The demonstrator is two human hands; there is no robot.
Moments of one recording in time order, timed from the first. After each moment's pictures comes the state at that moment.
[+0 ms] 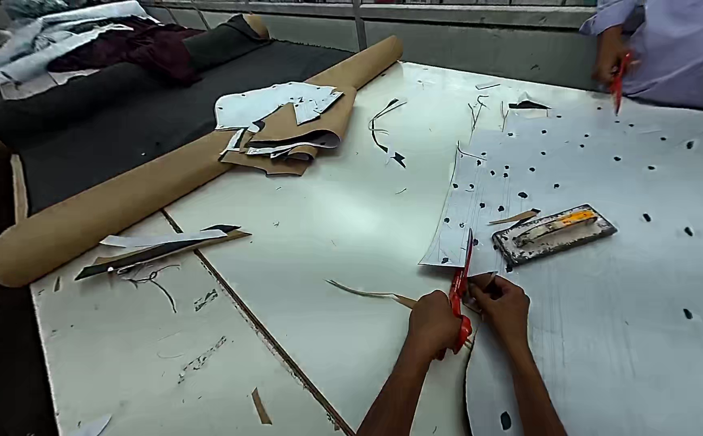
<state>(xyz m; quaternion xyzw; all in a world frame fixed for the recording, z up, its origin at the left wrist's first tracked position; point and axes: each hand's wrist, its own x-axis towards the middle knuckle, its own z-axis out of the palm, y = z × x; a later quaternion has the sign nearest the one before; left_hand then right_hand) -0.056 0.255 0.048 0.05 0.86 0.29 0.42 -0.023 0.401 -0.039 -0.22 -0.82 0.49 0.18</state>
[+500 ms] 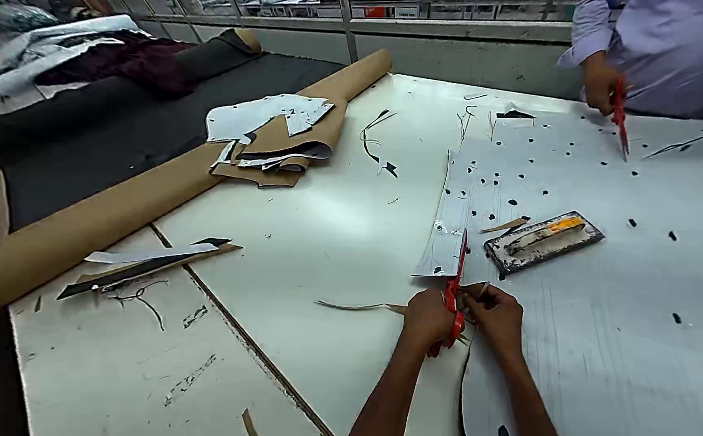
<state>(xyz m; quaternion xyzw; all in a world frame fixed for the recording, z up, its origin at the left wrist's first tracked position) -0.078 0.264 0.047 0.06 0.86 0.28 0.42 -0.025 0.402 -0.043 -0.23 -0.80 0.52 0.18</state>
